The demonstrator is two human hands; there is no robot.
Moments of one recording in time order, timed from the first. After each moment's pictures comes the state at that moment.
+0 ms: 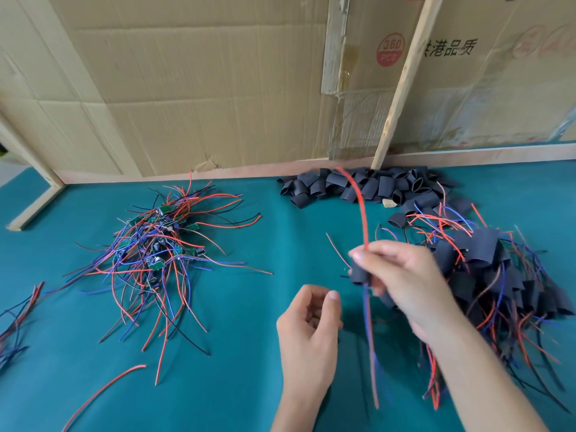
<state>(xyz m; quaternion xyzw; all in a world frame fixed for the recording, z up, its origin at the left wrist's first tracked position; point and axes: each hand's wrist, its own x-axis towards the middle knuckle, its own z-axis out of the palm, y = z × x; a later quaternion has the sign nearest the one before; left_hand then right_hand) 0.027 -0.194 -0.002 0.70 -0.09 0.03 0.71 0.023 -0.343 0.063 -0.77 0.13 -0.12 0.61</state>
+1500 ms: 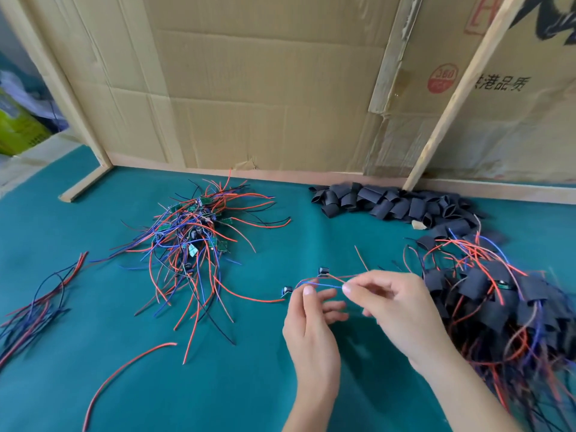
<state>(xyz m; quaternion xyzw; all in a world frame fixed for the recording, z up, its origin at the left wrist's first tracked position) 0.038 -0.188 0.001 0.54 0.10 0.07 0.83 0.024 -0.298 0.061 -0.84 0.07 -0.10 0.52</state>
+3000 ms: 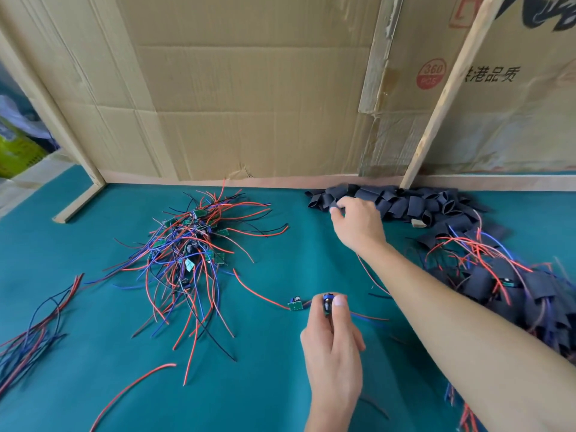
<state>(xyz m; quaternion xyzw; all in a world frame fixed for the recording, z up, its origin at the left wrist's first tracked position) 0.029 -0.196 0.001 0.69 -0.02 0.04 0.72 0.207 -0.327 0.049 -0.95 0.13 -0.19 0.22</state>
